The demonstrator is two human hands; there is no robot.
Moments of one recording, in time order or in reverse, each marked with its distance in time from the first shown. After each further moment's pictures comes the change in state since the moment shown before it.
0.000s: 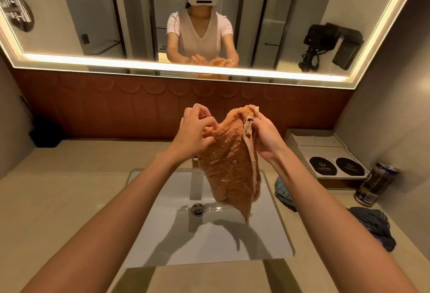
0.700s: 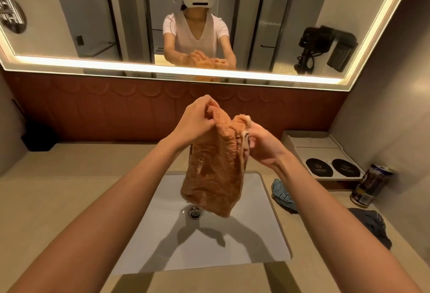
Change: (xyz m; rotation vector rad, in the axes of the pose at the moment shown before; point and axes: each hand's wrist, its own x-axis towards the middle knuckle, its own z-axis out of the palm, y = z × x) left_hand 0.035 0.011 -0.007 -0.252 0.093 -0.069; right_hand -0.024 -0.013 0.000 -0.091 -0.274 0.094
